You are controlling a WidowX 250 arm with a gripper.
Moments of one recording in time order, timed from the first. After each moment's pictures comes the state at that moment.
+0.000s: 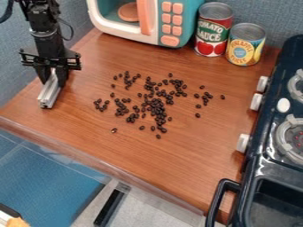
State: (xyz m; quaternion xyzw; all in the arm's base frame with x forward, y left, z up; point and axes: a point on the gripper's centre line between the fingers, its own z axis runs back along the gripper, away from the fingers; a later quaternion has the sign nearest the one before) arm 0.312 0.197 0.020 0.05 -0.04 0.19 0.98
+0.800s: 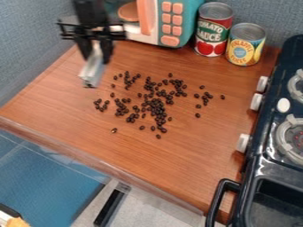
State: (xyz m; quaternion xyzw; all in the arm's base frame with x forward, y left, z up) arm 0.329 0.082 0.093 -0.01 -0.08 0.15 0.99
